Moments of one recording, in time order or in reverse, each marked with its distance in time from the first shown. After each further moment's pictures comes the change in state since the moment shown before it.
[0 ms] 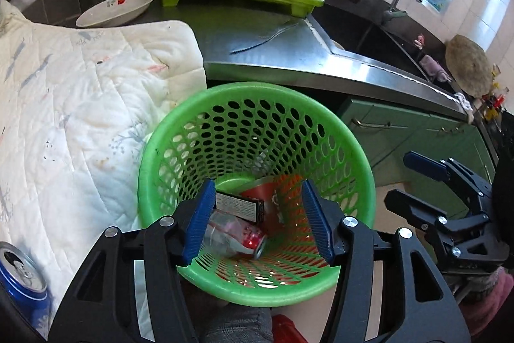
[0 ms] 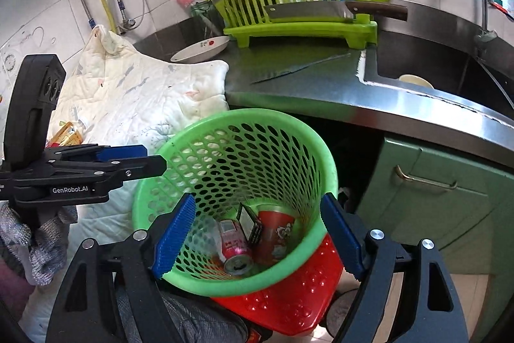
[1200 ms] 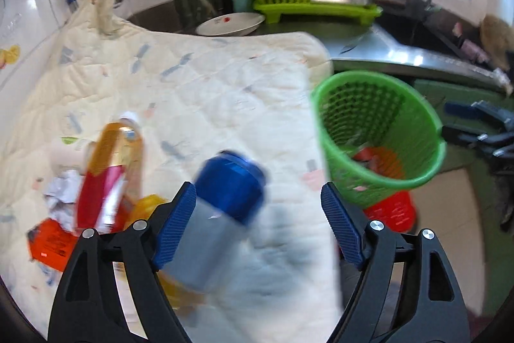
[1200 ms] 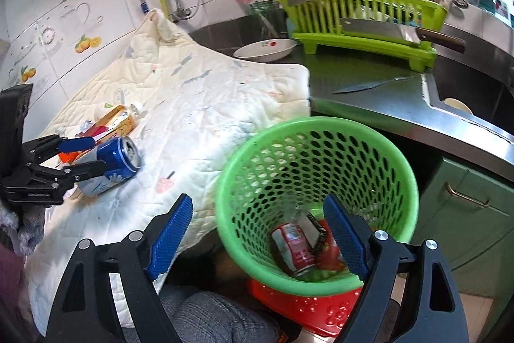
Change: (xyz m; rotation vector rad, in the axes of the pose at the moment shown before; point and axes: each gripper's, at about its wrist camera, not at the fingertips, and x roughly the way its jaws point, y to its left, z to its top) left arm -0.144 0.115 -0.077 0.088 -0.069 0.336; right arm -0.010 0.104 0.000 -0.116 -0.007 0.127
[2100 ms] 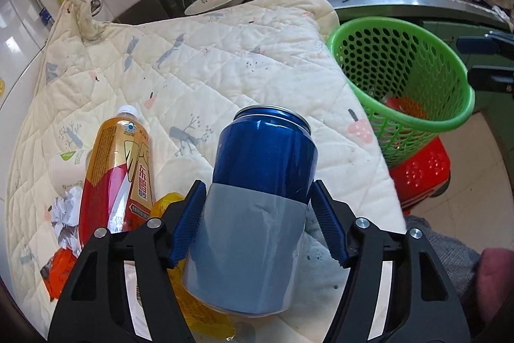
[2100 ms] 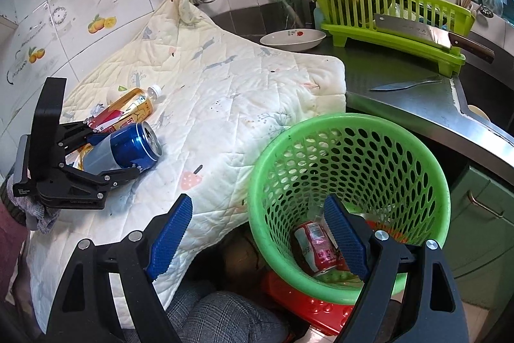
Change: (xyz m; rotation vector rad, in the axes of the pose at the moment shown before) left arm 0.034 0.011 -0.016 0.183 0.082 0.032; right arm 0.026 0.034 0.003 -0.049 0.050 0.039
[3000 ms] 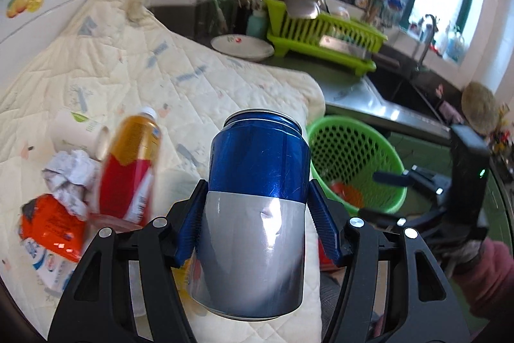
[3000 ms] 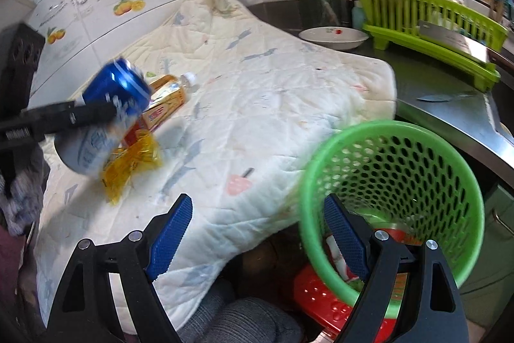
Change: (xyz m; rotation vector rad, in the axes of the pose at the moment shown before) left arm -0.079 0.057 -0.006 -0.411 -0.214 -0.218; right arm 0.026 0.048 0.008 -0.079 0.032 0.096
